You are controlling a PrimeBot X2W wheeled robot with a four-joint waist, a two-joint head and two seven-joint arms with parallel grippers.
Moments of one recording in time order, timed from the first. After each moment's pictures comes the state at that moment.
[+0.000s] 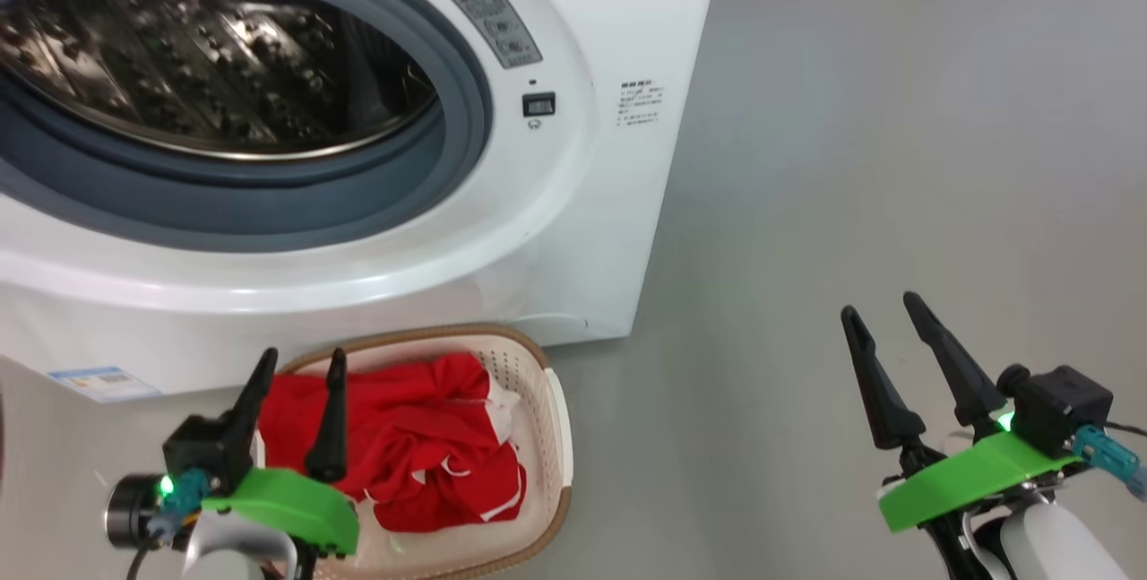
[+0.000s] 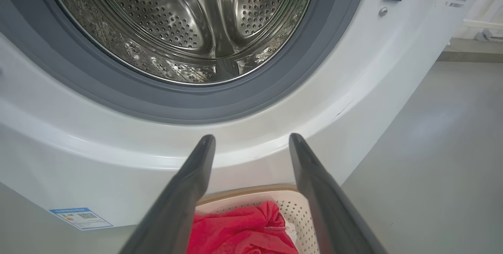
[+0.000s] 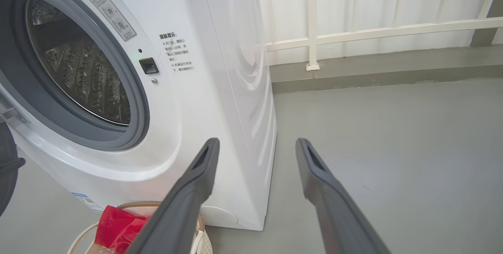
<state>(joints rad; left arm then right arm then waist) -0.31 0.04 0.04 0.54 -0.12 -0.12 -0.26 -0.15 -0.18 0.15 0.24 0.48 0.12 -0.26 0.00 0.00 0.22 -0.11</state>
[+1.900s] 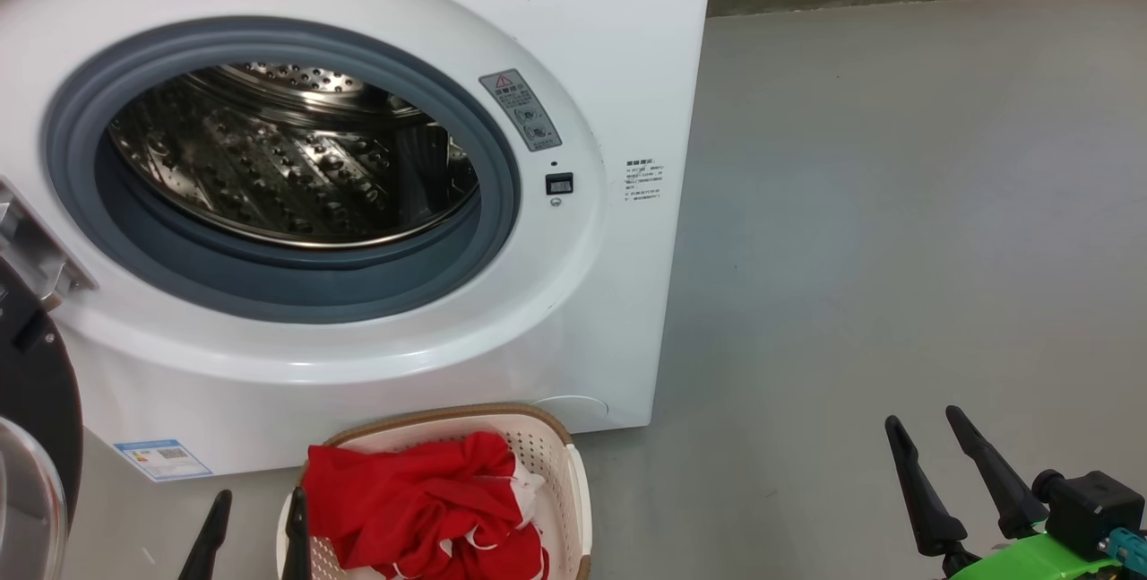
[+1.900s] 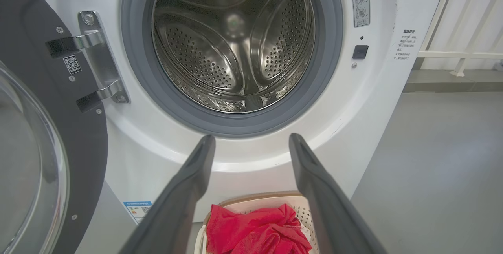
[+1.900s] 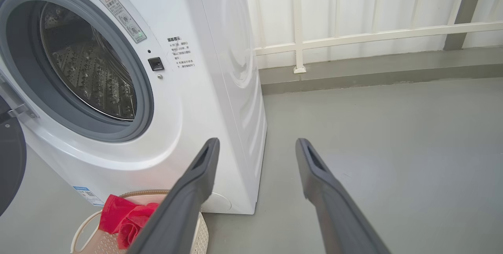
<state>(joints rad) 0.12 0.04 0.09 0.13 -0.12 -0.08 -0.26 0.06 -0.21 0.09 0.23 0.48 0.12 -0.26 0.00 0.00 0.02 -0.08</state>
